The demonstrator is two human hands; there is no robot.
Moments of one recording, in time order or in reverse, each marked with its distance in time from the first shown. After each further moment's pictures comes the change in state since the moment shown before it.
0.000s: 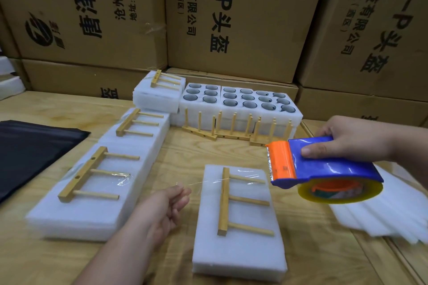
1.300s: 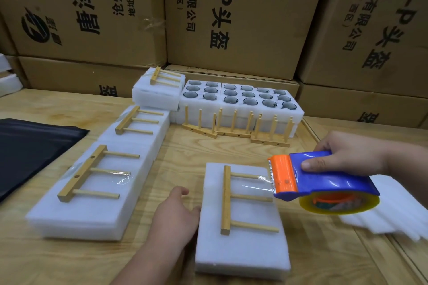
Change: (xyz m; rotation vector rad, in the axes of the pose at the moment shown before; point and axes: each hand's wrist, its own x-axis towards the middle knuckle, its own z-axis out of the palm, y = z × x) left_hand 0.004 -0.037 0.001 1.104 0.250 0.462; right_hand 0.013 0.025 0.022 0.003 -0.073 0.030
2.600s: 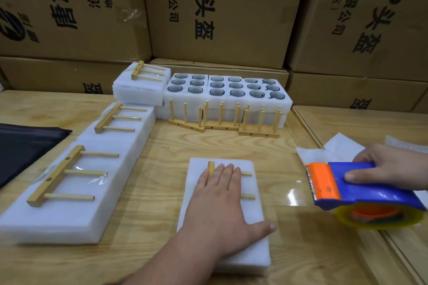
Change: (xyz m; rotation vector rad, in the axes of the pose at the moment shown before) left_hand -0.038 0.087 0.046 0.669 -0.157 0.665; right_hand -0.025 0.116 -0.006 0.056 0.049 0.092
